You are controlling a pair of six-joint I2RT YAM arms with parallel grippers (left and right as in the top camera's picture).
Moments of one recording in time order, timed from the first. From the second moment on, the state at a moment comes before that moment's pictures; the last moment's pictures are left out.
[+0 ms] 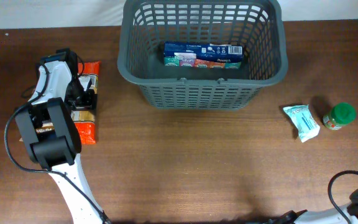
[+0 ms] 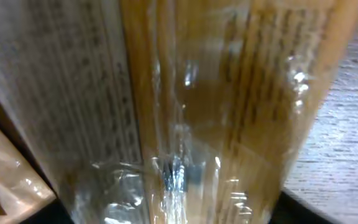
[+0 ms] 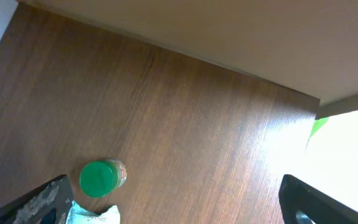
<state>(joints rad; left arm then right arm) 0.21 2.31 1.82 -1.19 -0.11 0.20 -1.02 1.79 2.37 -1.54 0.04 0.20</state>
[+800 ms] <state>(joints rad) 0.14 2.36 2.63 -1.67 -0.11 0.24 -1.02 1.79 2.37 -1.54 0.04 0.20</state>
